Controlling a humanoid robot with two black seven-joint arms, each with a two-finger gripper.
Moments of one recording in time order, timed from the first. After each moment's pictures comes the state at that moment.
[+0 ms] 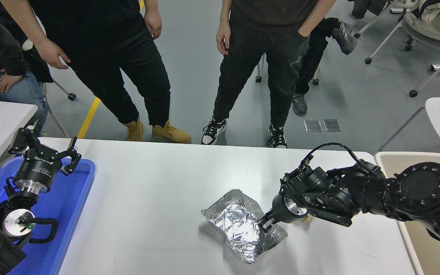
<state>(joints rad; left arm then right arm) -0.55 0.46 -0.62 -0.39 -0.23 -0.70 -0.58 1.17 0.00 -0.71 0.66 -1.22 0.25 0.39</state>
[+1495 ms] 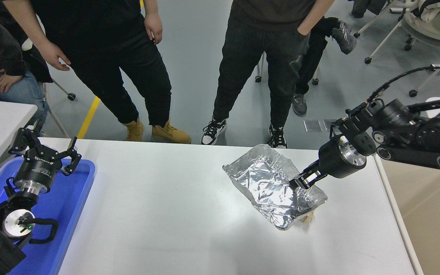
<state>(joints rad) -0.55 0.46 -0.62 -0.39 -0.23 -0.70 -0.58 1.79 -0.63 -0.65 1.36 -1.18 0.47 0.44</state>
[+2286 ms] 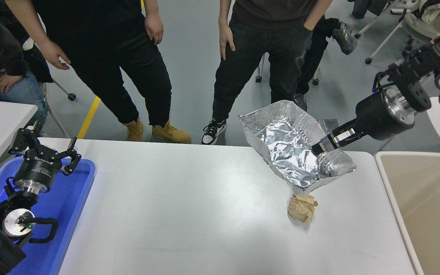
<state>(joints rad) -0.55 0.46 -0.62 -0.39 -0.23 -0.70 -0.58 1.80 -0.79 -0.58 1.24 -1.08 0.60 0.44</state>
